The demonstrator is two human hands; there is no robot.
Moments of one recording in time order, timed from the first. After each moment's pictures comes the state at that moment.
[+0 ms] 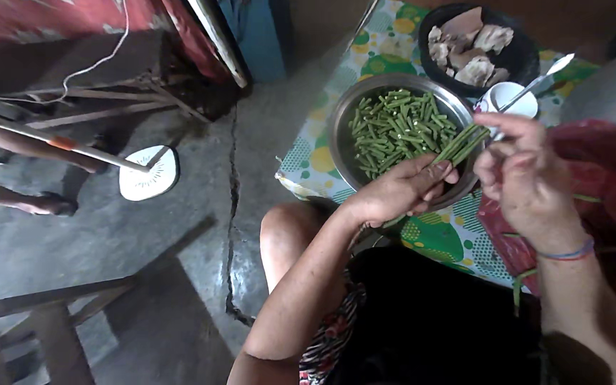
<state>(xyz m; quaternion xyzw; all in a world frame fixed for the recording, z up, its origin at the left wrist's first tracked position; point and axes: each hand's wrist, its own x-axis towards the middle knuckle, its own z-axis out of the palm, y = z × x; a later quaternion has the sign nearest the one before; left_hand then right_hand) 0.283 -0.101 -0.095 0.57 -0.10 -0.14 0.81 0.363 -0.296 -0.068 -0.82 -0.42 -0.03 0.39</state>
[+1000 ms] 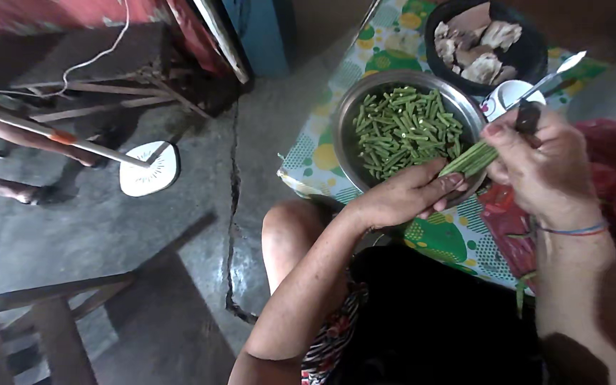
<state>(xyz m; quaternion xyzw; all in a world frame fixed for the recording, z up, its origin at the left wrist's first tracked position) 0.282 -0.100 -0.094 0.66 -0.13 -0.13 0.73 0.376 -0.282 -0.060 -0.82 -0.29 0.07 0.49</state>
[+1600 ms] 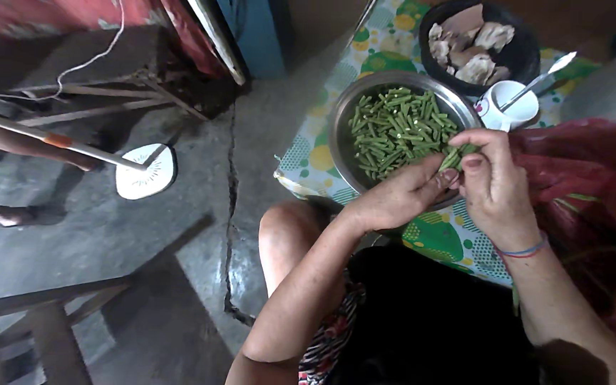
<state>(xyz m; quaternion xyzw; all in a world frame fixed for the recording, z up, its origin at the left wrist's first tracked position) 0.283 -0.103 -0.097 0.70 -0.15 -0.06 0.70 0.348 -0.279 -0.088 -0.84 -0.40 -0.09 0.35</state>
